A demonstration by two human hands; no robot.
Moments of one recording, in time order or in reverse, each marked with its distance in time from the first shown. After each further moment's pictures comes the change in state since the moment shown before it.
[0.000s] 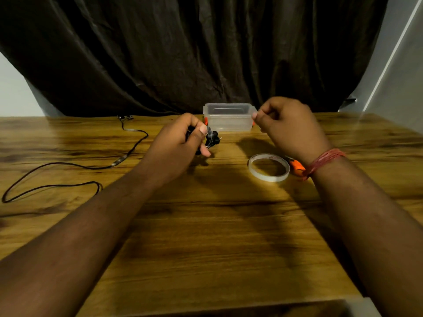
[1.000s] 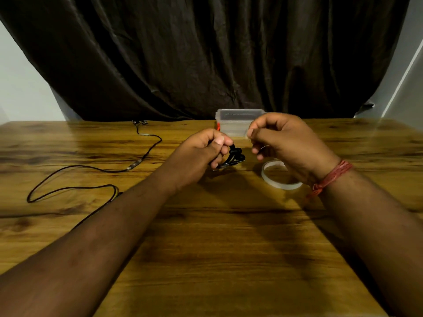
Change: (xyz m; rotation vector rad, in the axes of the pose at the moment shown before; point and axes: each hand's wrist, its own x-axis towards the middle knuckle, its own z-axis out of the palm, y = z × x) left_hand 0.003 -0.004 0.008 -0.466 -0.212 -0.075; right_hand -0.014 -0.026 0.013 0.707 -0.278 0.156
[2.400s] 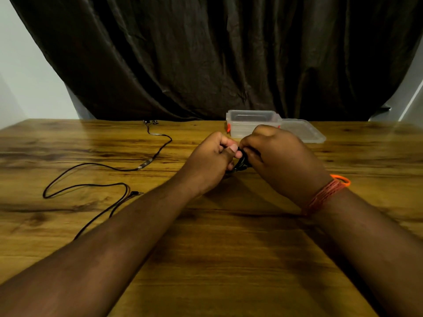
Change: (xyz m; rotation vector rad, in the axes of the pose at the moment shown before) left_hand -0.001 -0.008 0.011 0.172 0.202 -0.123; right_hand 0.000 0.012 0.024 -1.089 -0.024 -0.540
